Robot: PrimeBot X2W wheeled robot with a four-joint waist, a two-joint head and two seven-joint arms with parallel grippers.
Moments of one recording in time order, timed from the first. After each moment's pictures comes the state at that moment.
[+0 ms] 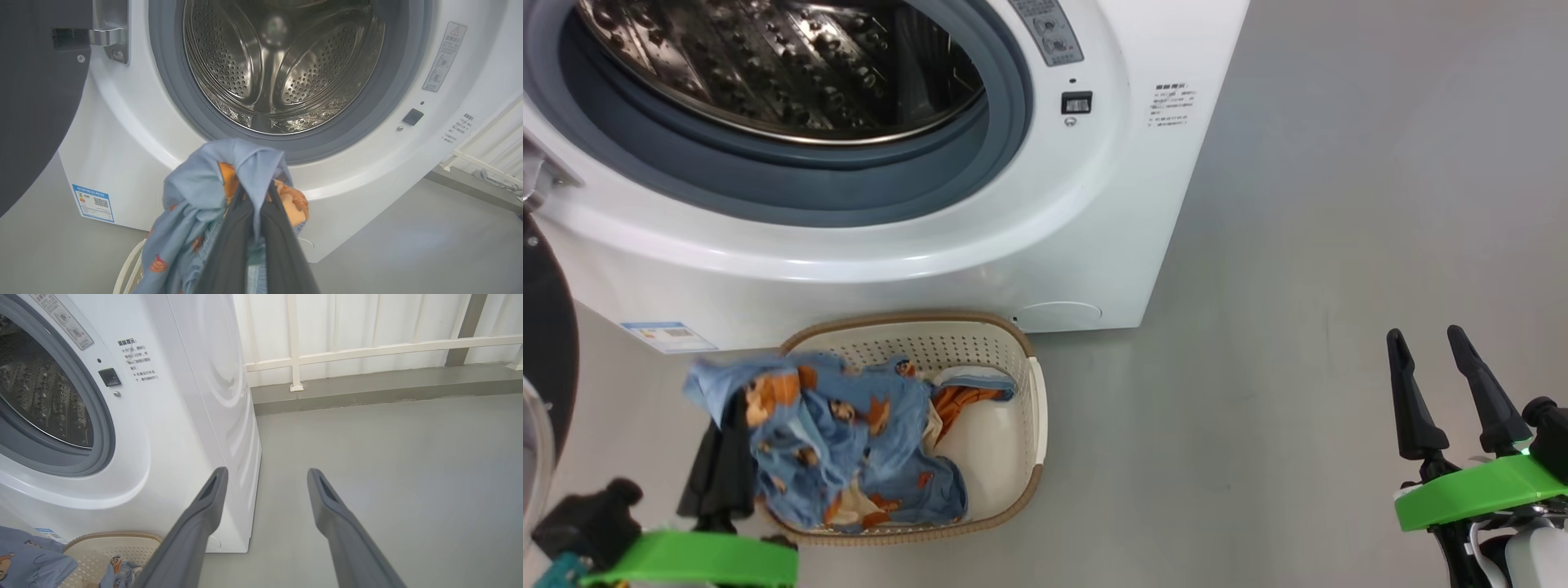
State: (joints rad) left arm -0.05 0.13 -0.06 0.09 -0.59 -0.13 -0.26; right arm -0.14 -0.20 -0.07 0.18 0.35 0.13 -0.26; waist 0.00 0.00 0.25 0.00
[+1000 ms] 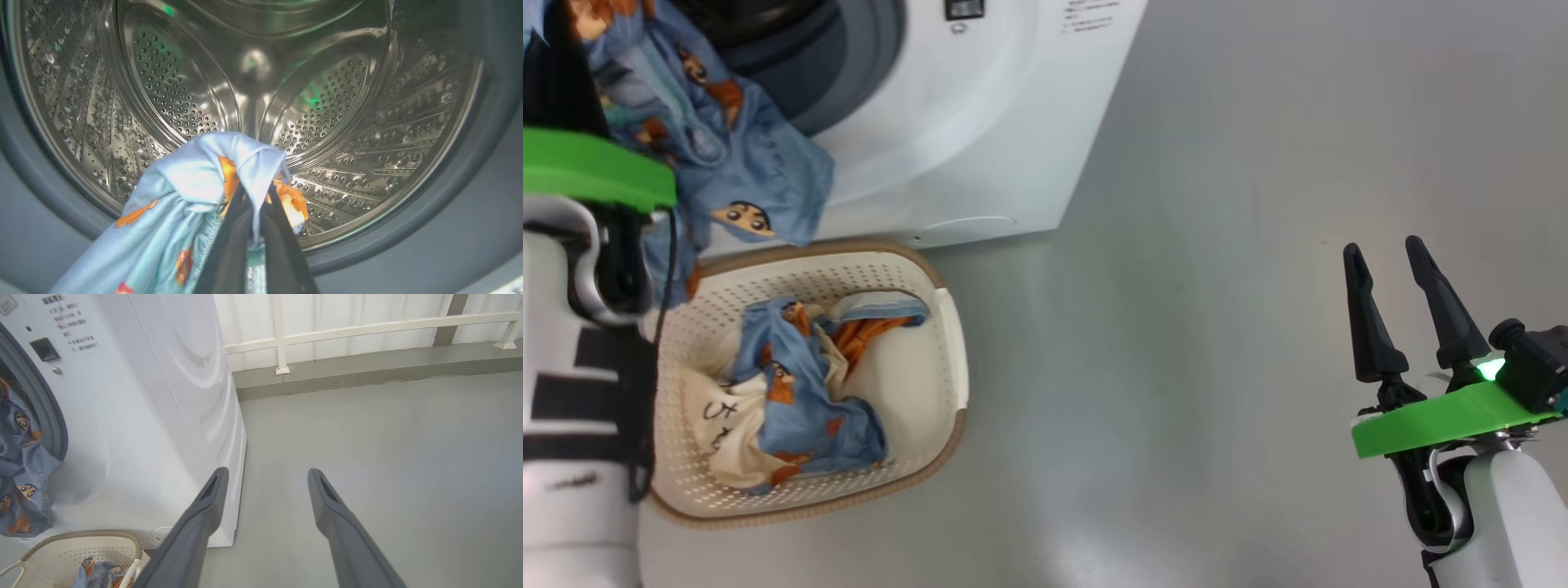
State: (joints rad) left arm -0.92 0.18 -0.03 0.65 -0.53 -0.13 -0.26; right arm -0.29 -0.15 -0.01 0.16 0.35 0.13 -0.26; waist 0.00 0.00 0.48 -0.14
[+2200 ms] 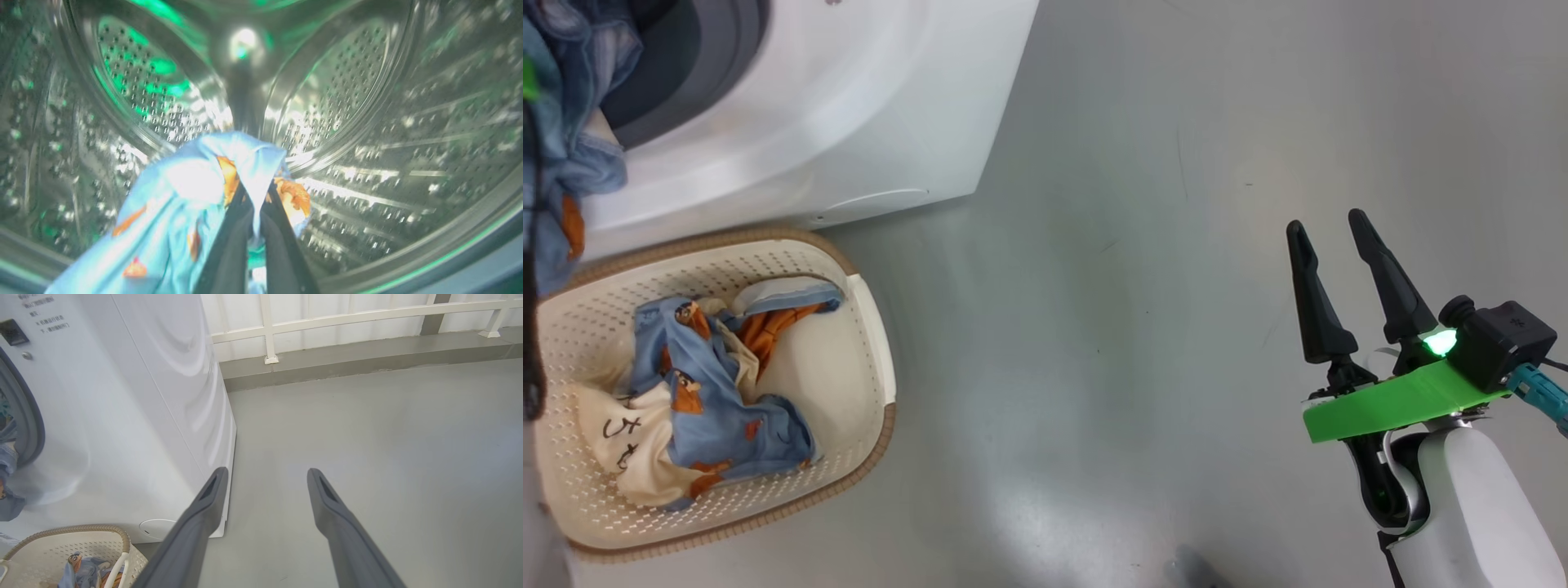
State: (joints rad) left arm -1.16 0.26 0.03 0.82 -0.35 -0.13 -0.26; right arm -0.35 -0.11 0.06 0.15 0.35 0.13 -0.26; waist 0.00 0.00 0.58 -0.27
